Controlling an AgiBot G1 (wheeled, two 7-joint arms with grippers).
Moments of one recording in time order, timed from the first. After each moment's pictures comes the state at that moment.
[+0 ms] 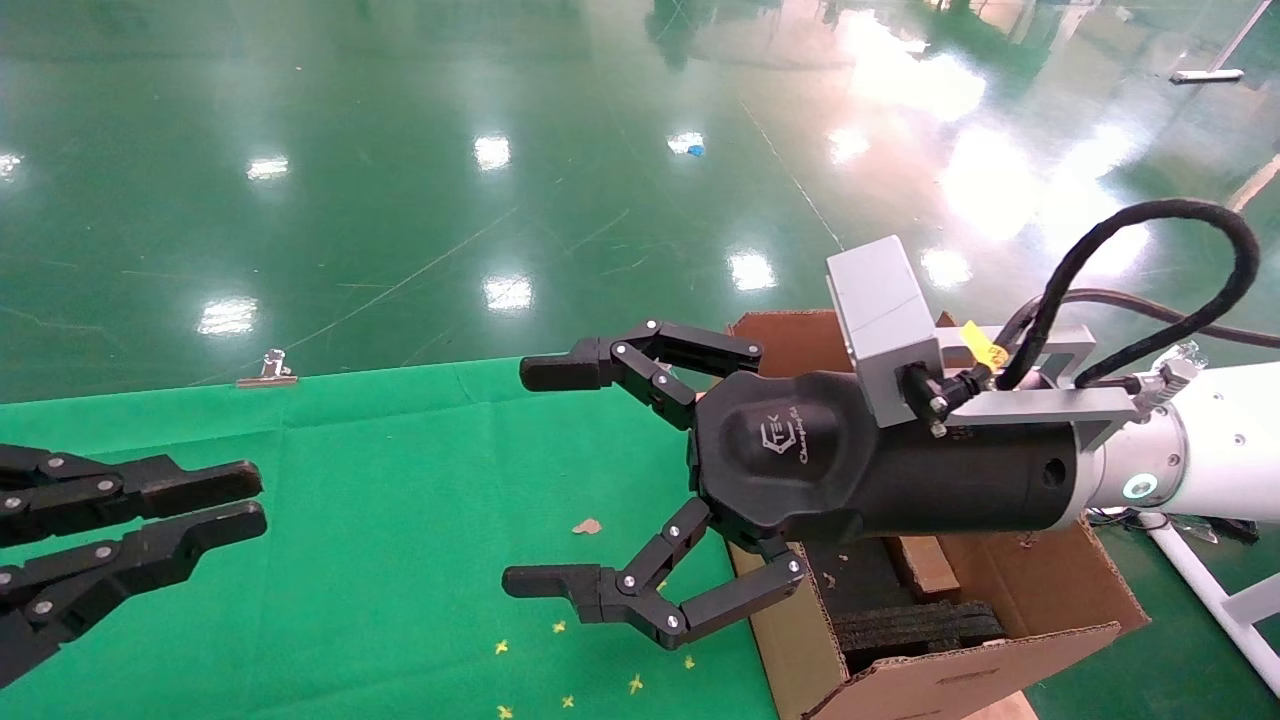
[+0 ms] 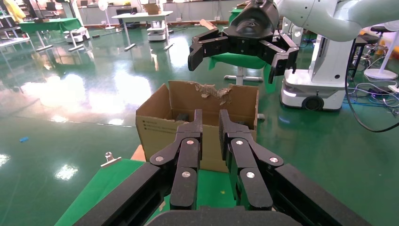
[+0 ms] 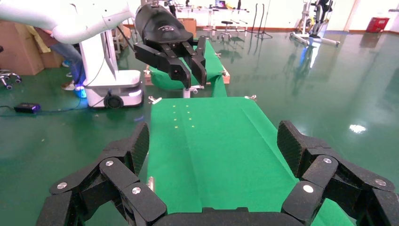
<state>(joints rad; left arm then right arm) -1.08 0.60 0.30 -1.28 0.72 1.49 -0.18 1.07 -0.61 -0.28 1.28 -0.73 -1.50 0.19</state>
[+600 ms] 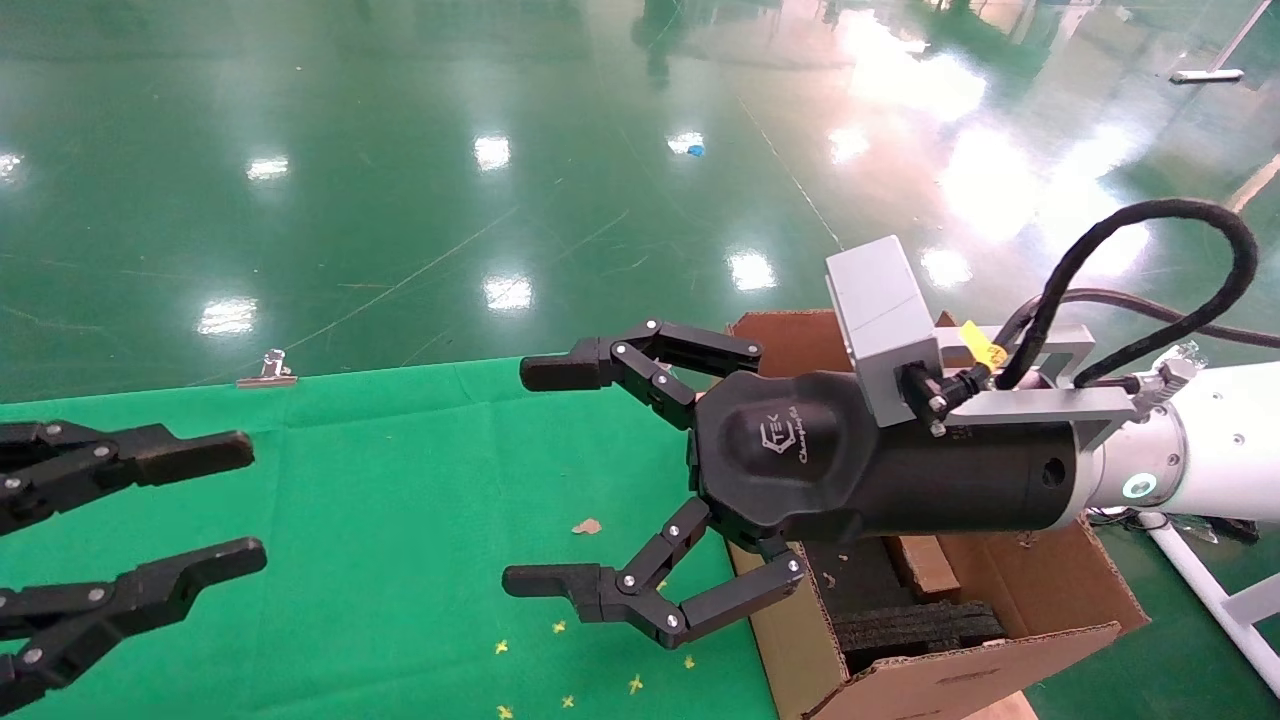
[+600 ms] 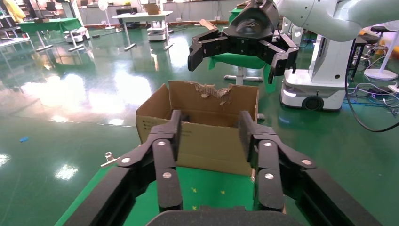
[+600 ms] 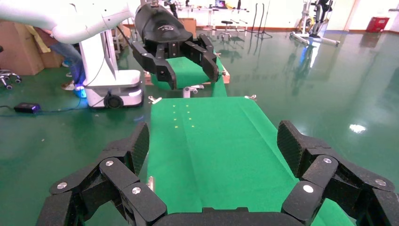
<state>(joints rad) -1.08 0.60 0.30 -1.28 0.72 1.49 -0.18 1.08 -0.61 -0.28 1.28 -0.73 -1.50 0.19</state>
